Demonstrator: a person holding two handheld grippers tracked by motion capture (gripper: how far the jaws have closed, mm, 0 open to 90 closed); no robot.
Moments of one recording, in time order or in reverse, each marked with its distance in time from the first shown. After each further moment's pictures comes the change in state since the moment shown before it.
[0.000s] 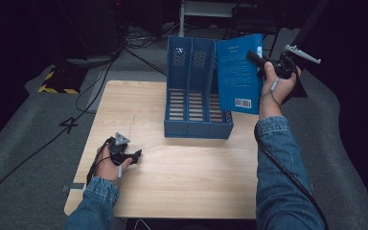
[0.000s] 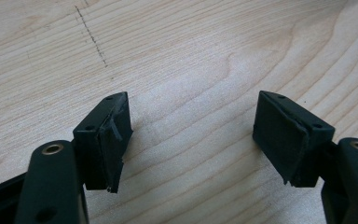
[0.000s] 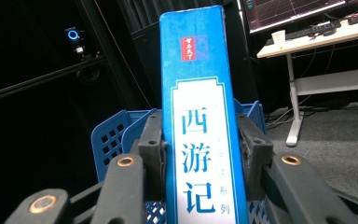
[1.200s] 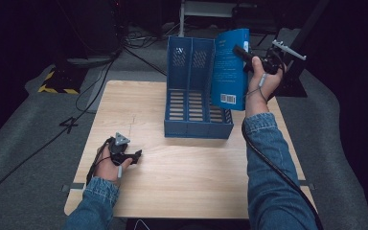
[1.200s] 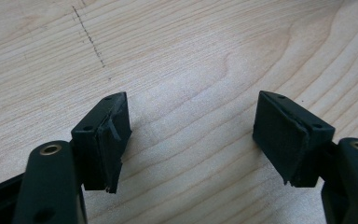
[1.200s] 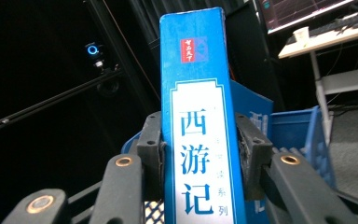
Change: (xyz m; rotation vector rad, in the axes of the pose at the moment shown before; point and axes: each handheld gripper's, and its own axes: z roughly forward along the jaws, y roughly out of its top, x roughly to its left) left arm 0.000 0.000 0.000 0.000 -0.007 0.002; right arm 0.026 -0.003 0.029 -0.040 0.053 0.063
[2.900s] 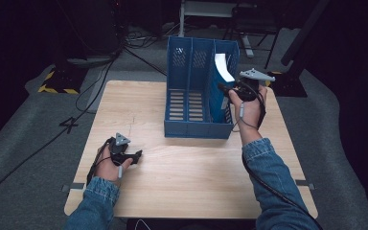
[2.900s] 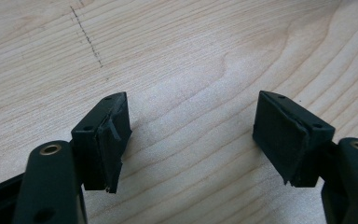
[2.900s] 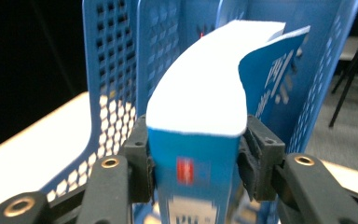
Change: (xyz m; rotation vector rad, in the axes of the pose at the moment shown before) left arm -0.001 0.000 0.000 0.004 0.001 0.007; right arm 0.032 -0.081 -0.008 0.332 -0.170 -0.285
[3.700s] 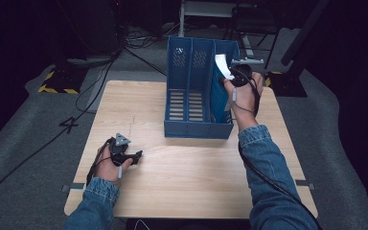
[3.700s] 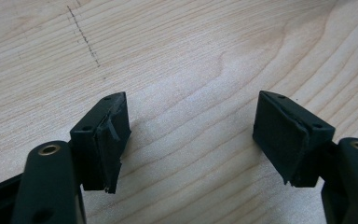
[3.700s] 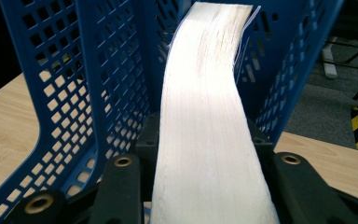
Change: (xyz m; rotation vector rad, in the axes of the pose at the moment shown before) left arm 0.000 0.000 0.000 0.000 -0.010 0.003; right arm 0.002 0.033 0.026 0.181 -0.180 0.016
